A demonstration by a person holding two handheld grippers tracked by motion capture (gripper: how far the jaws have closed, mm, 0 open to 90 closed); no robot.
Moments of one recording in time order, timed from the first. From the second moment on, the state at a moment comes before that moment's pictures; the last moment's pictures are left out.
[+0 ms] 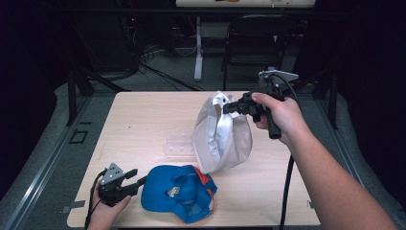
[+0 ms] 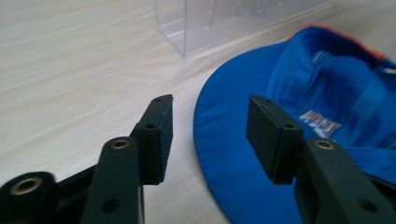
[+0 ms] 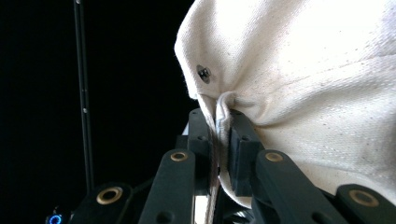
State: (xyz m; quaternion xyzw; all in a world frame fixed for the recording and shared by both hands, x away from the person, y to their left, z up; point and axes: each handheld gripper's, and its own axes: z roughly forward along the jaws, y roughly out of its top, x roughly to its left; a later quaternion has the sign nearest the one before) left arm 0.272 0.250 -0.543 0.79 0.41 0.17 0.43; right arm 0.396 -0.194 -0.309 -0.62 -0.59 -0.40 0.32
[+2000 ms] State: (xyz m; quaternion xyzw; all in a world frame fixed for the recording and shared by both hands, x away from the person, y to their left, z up) left arm 0.345 0.125 -0.493 0.83 0.31 0.22 0.41; right arm 0.450 -0.119 -0.316 -0.63 -0.56 -0.44 0.30
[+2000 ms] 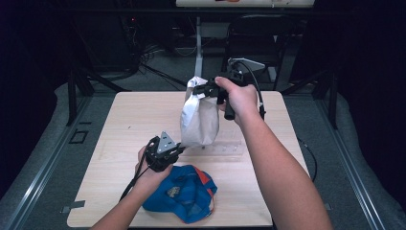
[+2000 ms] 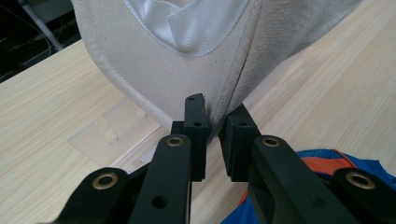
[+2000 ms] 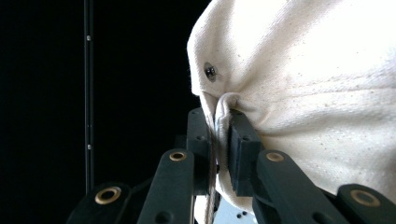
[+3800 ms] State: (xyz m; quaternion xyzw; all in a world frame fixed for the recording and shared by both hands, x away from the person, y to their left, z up) left arm 0.346 0.165 -0.551 0.76 0.41 0.13 0.49; right arm 0.453 -0.097 -0.364 -0.64 -0.60 -0.38 0.29
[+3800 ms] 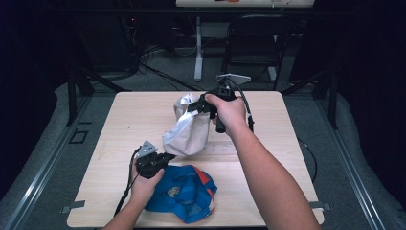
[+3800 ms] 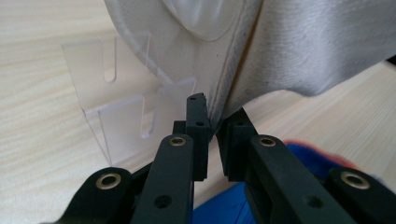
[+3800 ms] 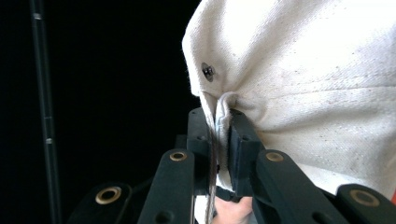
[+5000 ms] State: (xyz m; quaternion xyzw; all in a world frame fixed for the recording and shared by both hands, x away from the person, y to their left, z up) left arm 0.296 0.222 -0.531 0.77 0.43 0.18 0.44; right arm 0.385 -0.174 -0.371 -0.58 -0.67 -0.44 0.14
